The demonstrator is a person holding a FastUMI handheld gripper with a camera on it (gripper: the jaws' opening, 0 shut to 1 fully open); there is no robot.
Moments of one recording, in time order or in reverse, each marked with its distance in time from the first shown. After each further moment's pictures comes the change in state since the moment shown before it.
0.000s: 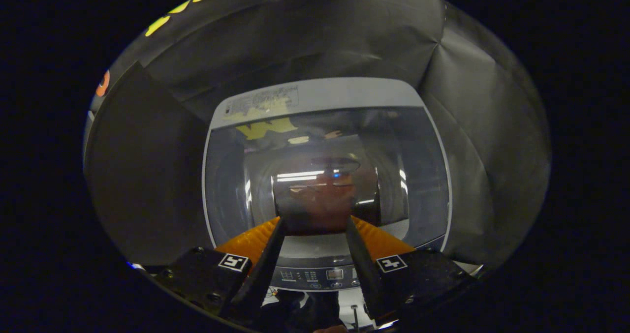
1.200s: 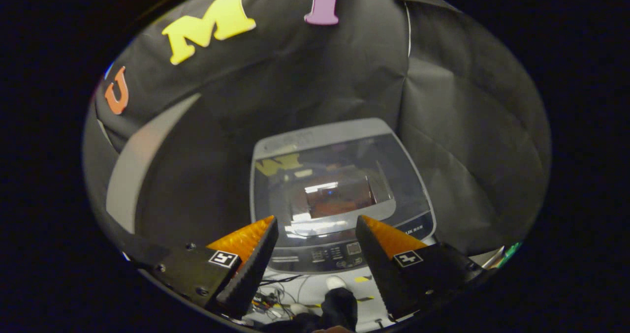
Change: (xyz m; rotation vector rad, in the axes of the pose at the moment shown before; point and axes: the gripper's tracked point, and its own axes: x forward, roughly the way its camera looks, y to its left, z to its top) arm -0.090 0.039 -0.003 0.090 -0.437 0.016
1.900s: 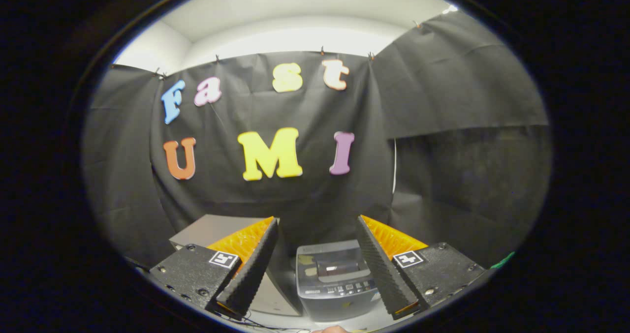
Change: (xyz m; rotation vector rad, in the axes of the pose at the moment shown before) arm -0.307 0.027 0.029 -0.114 -0.808 0.092
